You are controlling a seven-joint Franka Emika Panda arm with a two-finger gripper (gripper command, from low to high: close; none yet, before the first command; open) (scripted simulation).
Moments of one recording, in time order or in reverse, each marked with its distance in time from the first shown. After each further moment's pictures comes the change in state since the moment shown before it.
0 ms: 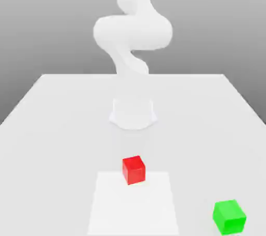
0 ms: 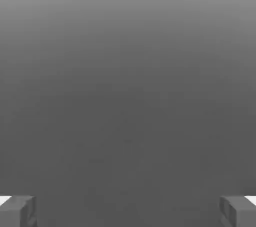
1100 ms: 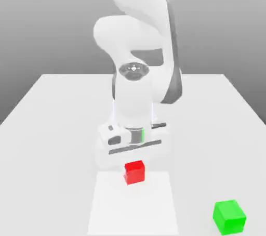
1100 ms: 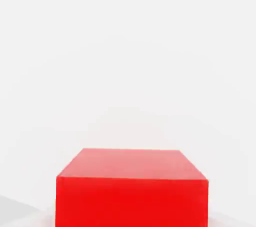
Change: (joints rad) arm 0.028 0.850 -0.024 -0.567 0.028 0.693 -0.333
